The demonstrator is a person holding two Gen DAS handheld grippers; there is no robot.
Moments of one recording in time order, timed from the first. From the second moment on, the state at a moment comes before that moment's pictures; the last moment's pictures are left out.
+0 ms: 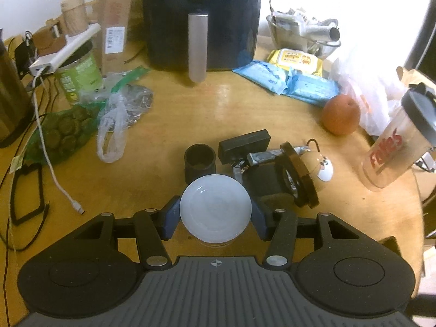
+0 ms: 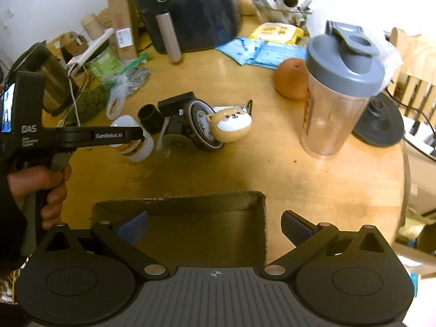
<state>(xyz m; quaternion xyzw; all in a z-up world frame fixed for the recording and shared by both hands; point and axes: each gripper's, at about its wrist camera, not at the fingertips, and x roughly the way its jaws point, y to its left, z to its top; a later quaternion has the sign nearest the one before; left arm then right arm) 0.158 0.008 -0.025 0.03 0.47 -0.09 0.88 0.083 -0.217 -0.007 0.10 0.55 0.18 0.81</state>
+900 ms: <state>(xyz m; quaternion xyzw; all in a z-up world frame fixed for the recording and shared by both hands) 0.049 0.027 0.029 -0.05 0.45 -0.04 0.89 0.114 -0.203 -0.010 0.03 0.46 0.28 0.84</state>
